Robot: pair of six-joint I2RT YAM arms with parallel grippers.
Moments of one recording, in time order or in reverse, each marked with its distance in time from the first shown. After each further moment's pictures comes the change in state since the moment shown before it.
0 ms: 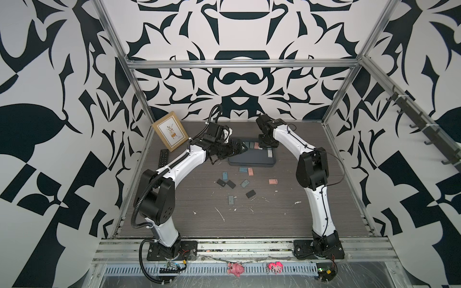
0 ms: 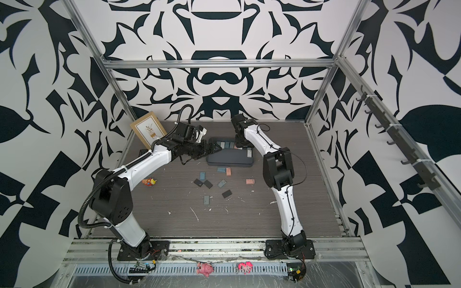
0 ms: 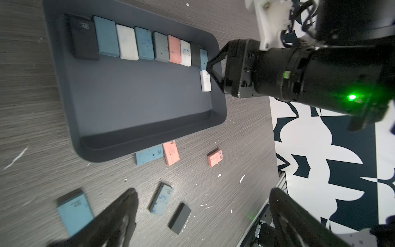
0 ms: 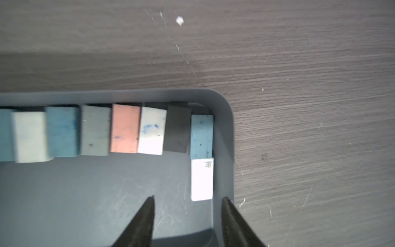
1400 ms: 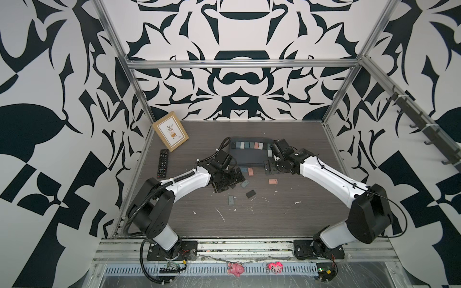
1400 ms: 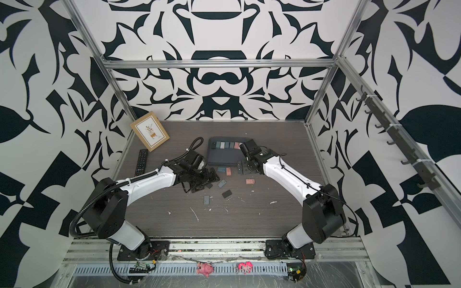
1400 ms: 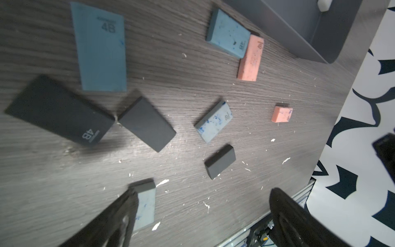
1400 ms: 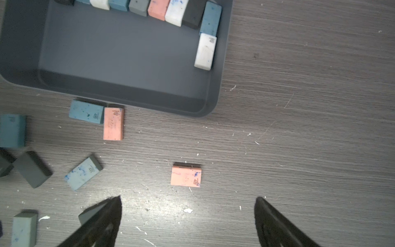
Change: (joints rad) left arm -0.182 -0.100 -0.372 -0.002 -0.182 -0.361; right arm 0.106 -0.793 -0.950 0.277 -0.058 -0.065
